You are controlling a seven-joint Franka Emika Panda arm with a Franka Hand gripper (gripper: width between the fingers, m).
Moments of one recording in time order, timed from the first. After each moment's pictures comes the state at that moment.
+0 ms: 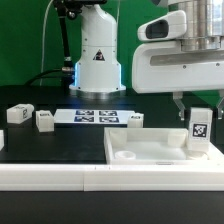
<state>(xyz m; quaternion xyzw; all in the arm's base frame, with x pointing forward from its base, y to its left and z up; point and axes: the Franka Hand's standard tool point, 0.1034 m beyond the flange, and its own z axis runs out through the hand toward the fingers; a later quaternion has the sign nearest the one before) 0.607 0.122 0.086 -0.98 0.18 -0.03 0.07</state>
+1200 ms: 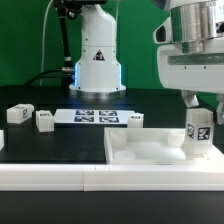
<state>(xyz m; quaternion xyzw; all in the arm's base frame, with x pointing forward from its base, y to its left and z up) 0.605 0.133 0.085 -0.82 0.56 0.00 0.09</state>
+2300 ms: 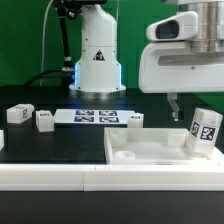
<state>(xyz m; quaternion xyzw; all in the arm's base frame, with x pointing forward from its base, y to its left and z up) 0.607 0.132 0.084 -1.00 0.05 -0.01 0.03</state>
